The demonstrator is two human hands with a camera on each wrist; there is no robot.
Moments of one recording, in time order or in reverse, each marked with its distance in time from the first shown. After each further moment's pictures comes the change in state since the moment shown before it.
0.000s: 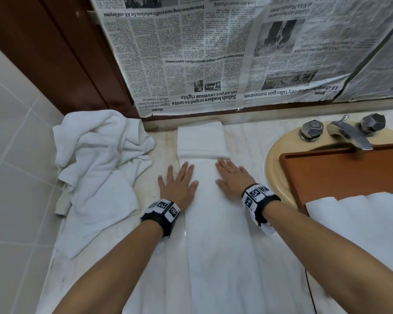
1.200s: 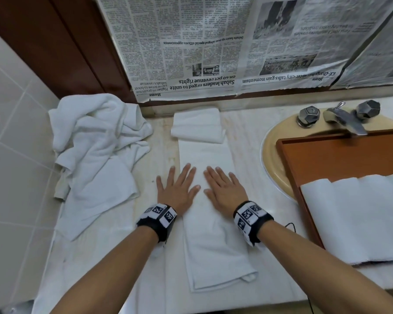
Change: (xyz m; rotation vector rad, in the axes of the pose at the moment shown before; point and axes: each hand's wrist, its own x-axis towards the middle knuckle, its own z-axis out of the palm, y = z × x) left_hand -0.042 -0.008 0.033 0.071 -0.056 0.064; right_hand -0.053 -0.040 0.063 -0.024 0.138 -0.051
